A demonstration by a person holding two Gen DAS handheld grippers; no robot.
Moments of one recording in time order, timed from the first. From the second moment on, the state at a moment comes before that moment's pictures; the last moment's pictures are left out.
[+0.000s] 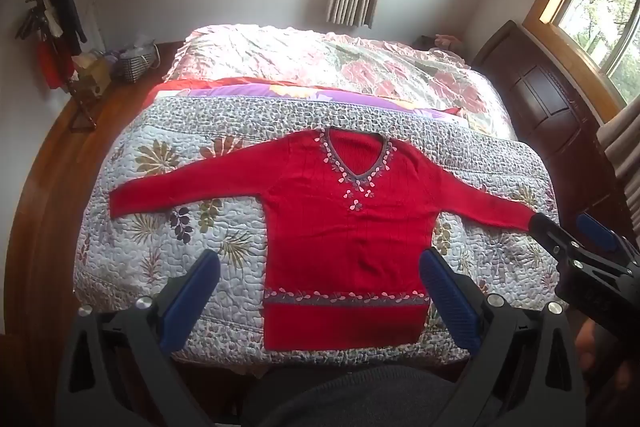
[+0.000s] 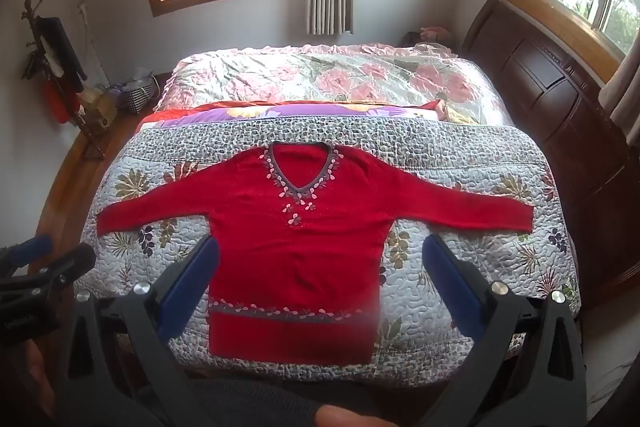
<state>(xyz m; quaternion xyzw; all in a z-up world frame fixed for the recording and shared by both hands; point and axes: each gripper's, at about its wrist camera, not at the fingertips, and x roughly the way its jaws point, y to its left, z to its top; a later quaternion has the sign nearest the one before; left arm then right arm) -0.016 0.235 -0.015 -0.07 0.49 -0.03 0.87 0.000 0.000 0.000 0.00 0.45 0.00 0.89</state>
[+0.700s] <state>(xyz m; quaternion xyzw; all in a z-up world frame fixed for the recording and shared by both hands) -0.013 0.232 -0.015 -0.06 0.49 -0.03 0.87 0.000 0.001 -0.001 0.00 0.45 0.00 0.89</state>
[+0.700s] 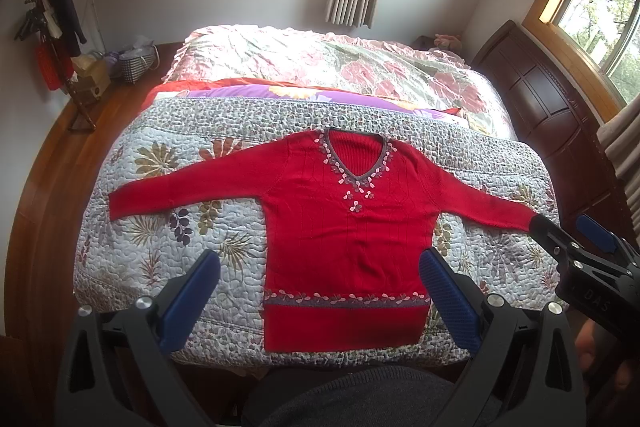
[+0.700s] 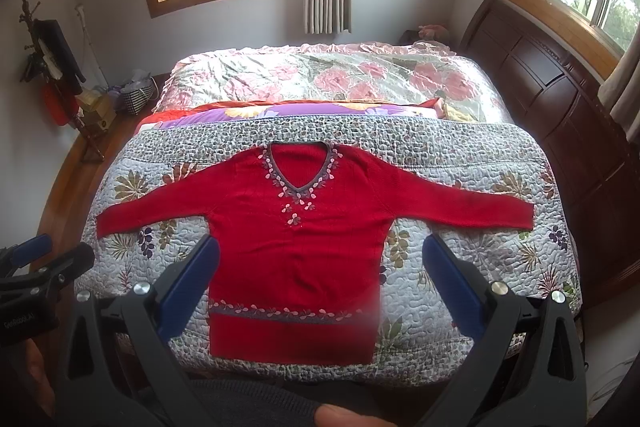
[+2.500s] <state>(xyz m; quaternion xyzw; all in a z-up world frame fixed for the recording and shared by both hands) 0.103 0.085 -0.248 -0.15 0.62 -0.06 0.77 0.079 -0.572 -0.376 0.62 0.38 -0.18 0.67</state>
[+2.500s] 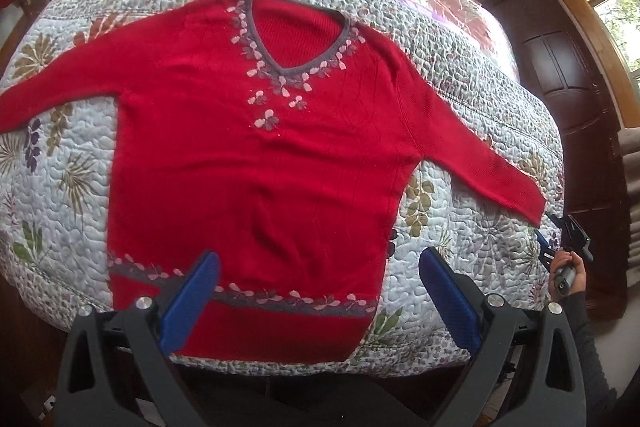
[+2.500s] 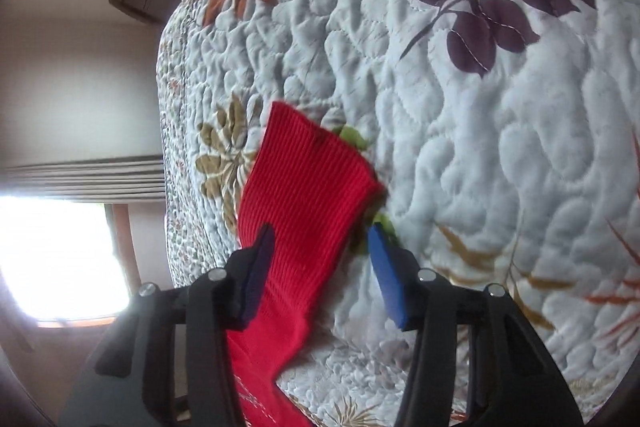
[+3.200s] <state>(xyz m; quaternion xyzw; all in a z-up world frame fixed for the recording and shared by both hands) 0.091 0.103 -0.254 -0.23 0.63 -0.03 0.74 0.086 -0.585 -0.354 0.55 0.38 -0.16 0.73</state>
